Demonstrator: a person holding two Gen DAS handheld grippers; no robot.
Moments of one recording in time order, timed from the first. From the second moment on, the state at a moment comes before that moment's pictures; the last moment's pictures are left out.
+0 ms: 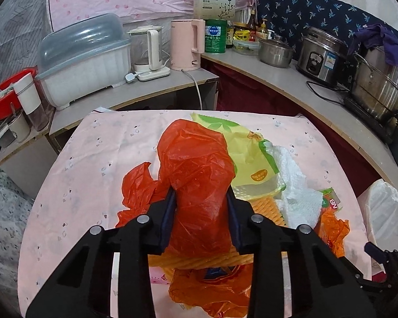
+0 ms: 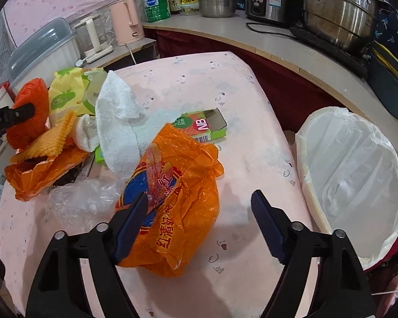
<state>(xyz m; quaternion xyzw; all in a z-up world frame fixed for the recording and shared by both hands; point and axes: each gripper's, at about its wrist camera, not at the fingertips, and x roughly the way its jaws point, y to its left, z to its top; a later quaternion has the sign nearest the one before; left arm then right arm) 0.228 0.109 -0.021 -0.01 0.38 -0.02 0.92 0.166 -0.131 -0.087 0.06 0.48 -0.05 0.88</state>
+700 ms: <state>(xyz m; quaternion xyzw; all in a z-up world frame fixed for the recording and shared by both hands) 0.182 0.099 0.022 -0.04 0.35 -0.05 0.93 0.158 -0.133 -0.090 0.09 0.47 -0.01 0.88</state>
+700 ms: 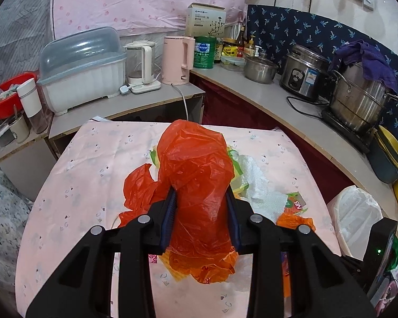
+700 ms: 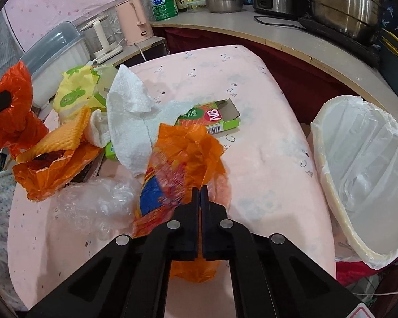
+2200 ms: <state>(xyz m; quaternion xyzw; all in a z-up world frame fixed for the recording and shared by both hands) 0.135 -0.154 0.042 0.04 0.36 -0.32 0.88 0.064 -0.332 0.017 0.17 0.32 -0.18 0.92</state>
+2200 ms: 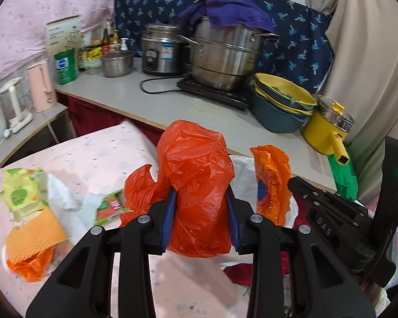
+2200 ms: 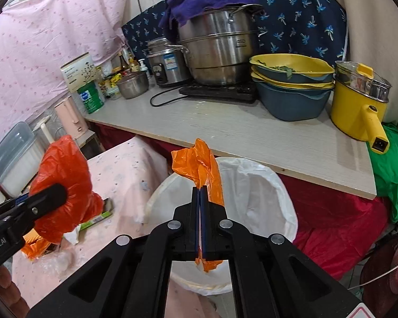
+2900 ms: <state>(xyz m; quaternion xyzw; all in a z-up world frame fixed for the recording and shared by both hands) 0.163 -0.193 0.010 0.02 0.38 -0.34 0.86 0.073 -0.363 0.010 0.19 0.31 -0.21 0.91</state>
